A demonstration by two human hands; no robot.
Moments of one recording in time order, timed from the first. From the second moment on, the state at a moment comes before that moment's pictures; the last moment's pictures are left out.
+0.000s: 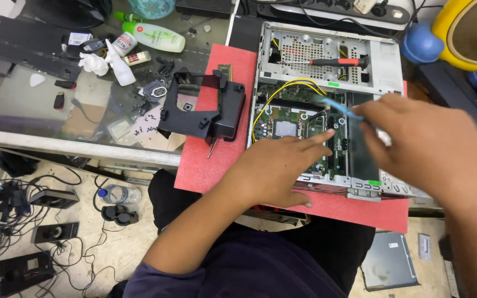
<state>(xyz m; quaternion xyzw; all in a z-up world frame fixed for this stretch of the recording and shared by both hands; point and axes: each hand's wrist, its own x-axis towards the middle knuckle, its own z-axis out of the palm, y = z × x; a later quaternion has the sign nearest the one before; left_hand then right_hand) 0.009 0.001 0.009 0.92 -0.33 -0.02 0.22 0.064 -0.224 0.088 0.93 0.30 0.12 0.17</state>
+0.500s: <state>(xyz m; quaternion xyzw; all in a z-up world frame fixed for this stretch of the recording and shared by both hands) 0.000 0.005 0.040 0.90 -0.34 -0.07 0.26 0.115 -0.175 0.029 0.91 0.36 0.06 0.21</state>
